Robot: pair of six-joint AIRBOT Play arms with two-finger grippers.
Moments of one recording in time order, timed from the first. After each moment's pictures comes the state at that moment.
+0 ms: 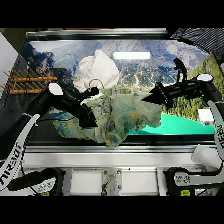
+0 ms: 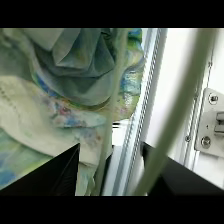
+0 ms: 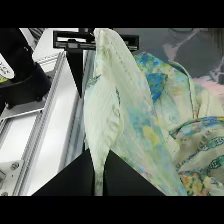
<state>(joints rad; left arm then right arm) -0.23 -1.37 1.08 0.85 -1.46 -0.50 -0.16 -1.52 1.24 -0.26 1.78 -0.01</state>
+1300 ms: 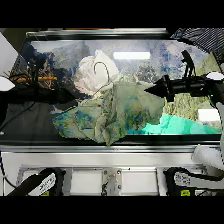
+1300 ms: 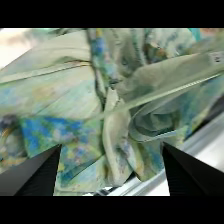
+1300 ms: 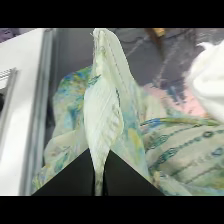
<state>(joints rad) 0.13 -1.14 1.09 0.86 -1.32 -1.19 -0.20 -1.43 1.24 -0.24 1.60 0.06</state>
